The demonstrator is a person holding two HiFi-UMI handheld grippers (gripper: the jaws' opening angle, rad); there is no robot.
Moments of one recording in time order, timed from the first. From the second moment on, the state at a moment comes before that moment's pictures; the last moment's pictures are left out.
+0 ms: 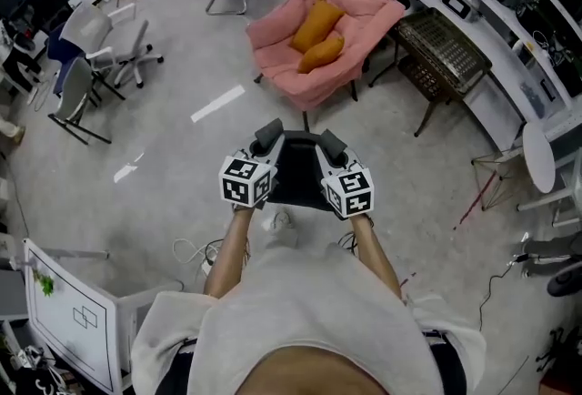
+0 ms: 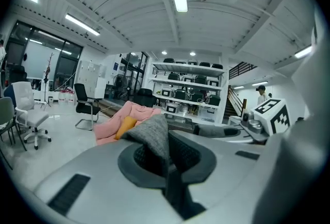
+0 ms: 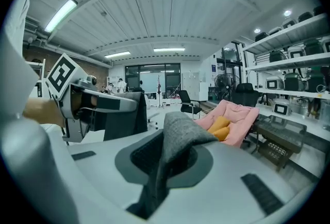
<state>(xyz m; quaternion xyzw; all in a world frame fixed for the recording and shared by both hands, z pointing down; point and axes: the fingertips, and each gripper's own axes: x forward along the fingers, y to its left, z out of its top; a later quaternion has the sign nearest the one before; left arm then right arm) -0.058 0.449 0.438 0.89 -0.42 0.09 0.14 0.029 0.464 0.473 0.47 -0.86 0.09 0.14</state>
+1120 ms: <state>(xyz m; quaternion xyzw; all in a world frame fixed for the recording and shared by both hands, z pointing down) -0.088 0.163 0.444 0.90 -0.39 0.10 0.14 -0.003 0.181 0.480 0.49 -0.86 0.09 0.14</state>
